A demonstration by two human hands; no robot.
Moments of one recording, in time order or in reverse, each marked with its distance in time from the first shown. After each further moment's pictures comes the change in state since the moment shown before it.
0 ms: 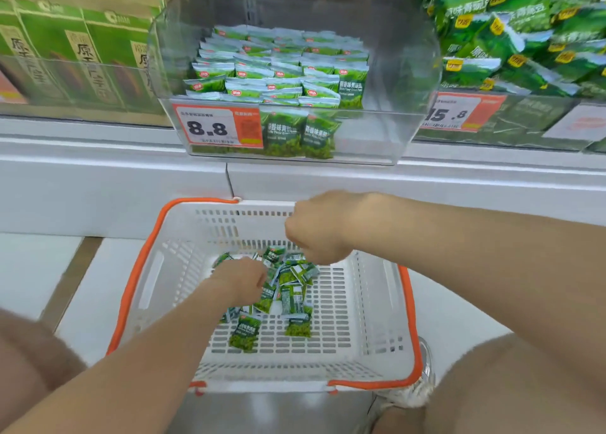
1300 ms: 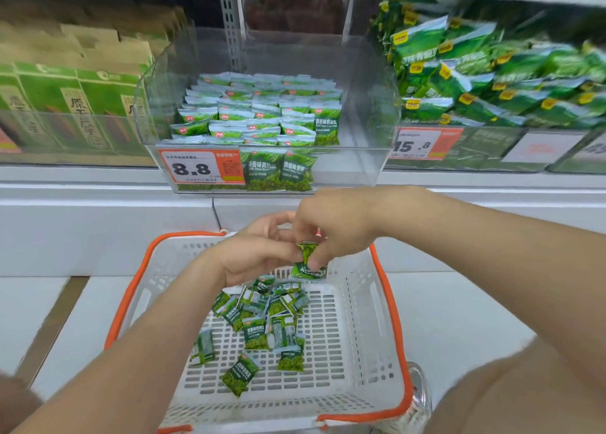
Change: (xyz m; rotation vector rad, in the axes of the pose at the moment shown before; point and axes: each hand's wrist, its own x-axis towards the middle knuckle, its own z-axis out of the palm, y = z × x) left_hand -0.044 0.050 -0.128 -1.574 -0.138 0.557; right_hand -0.035 0.050 -0.014 0.309 0.098 -0.019
